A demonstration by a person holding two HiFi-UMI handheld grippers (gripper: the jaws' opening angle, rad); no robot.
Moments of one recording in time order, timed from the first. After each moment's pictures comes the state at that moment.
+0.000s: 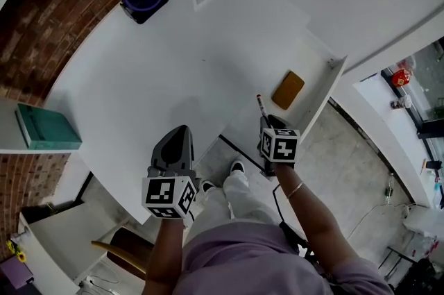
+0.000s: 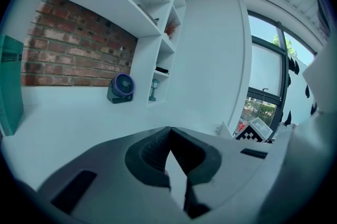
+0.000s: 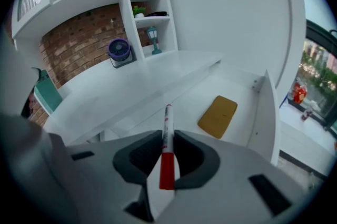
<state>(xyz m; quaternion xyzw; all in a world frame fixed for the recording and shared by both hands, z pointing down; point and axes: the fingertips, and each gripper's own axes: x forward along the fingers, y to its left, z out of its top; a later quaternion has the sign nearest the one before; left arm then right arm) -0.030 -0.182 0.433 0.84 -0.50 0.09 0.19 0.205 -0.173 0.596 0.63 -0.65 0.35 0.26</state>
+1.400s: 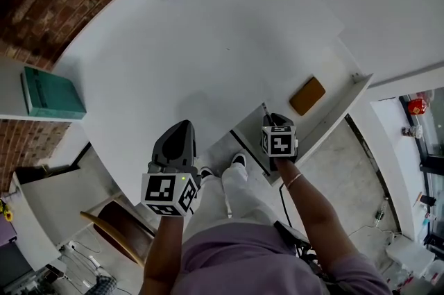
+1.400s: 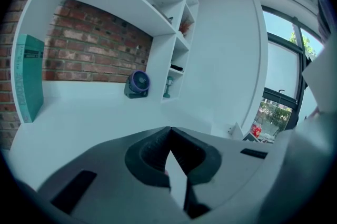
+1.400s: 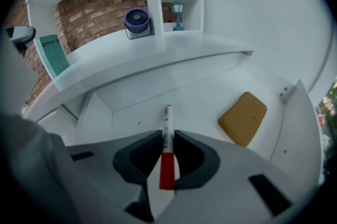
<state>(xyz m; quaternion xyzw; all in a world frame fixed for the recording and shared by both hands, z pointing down) -0.058 -0.178 0.450 0.79 -0.56 0.10 0.21 0.178 -0.192 0.668 0.54 -0.69 0.32 0.36</state>
